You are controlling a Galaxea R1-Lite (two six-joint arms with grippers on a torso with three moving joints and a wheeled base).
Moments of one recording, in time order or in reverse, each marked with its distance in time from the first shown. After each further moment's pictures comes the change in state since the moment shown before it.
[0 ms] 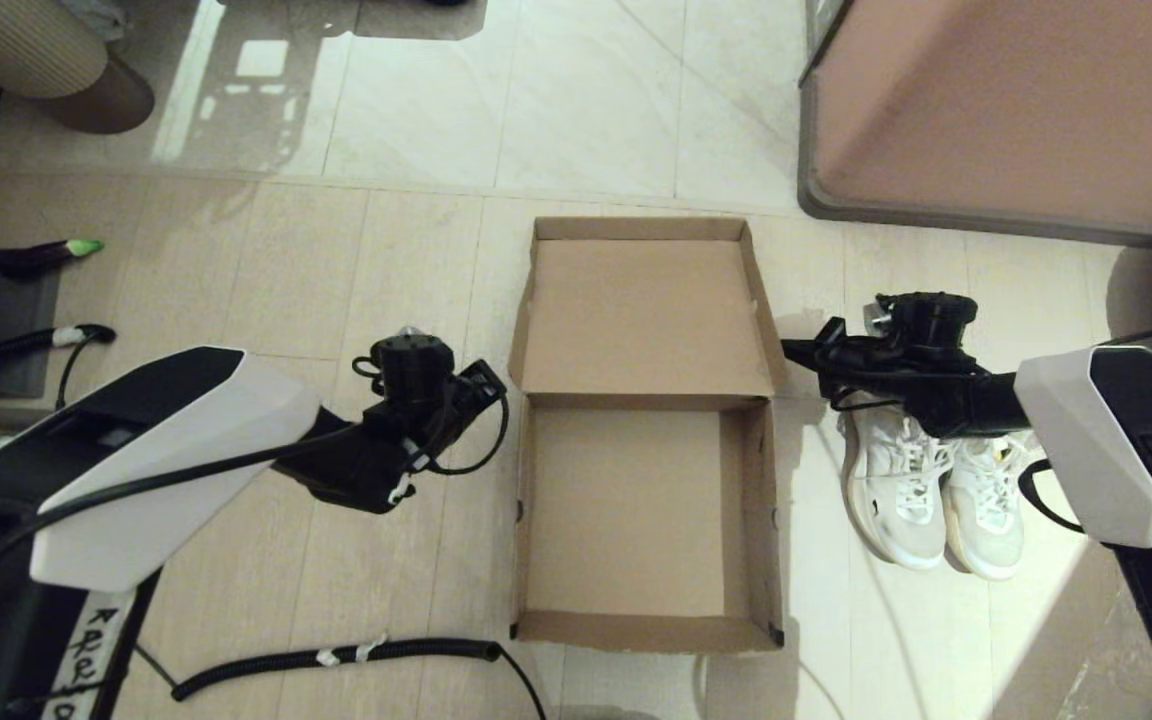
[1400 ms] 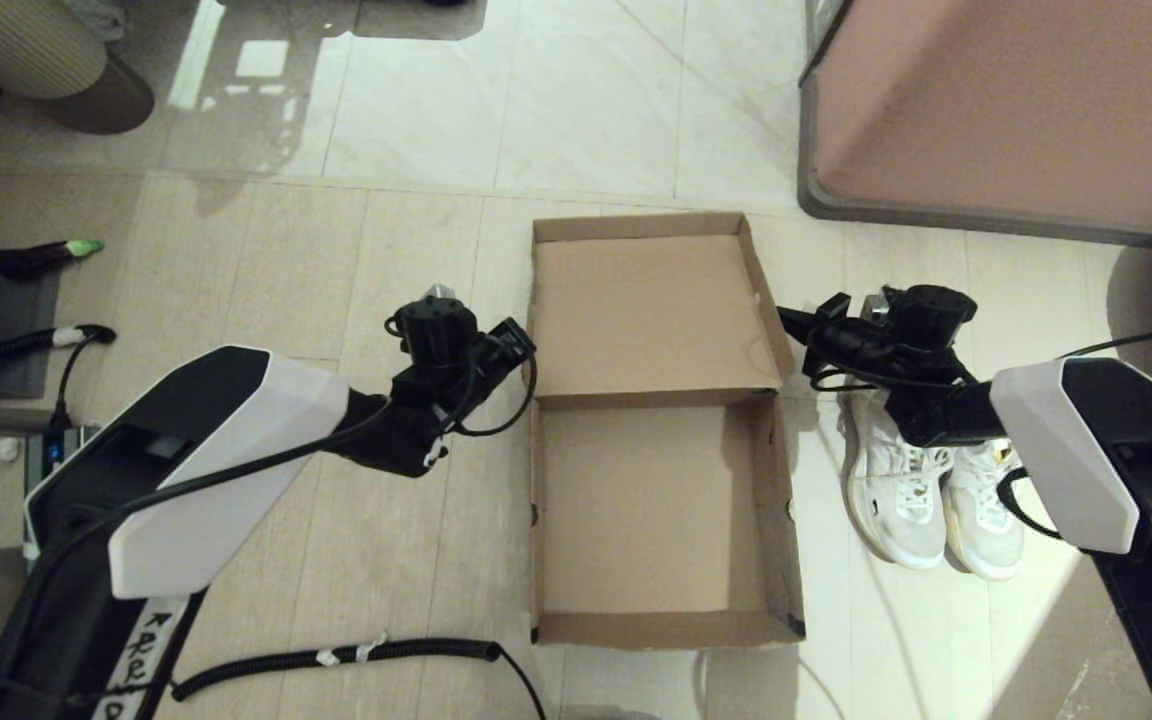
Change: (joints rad) left arm -0.039 0.086 -0.282 0.048 -0.079 -0.008; right arm 0.022 0.025 -0.012 -0.290 -0.056 0.343
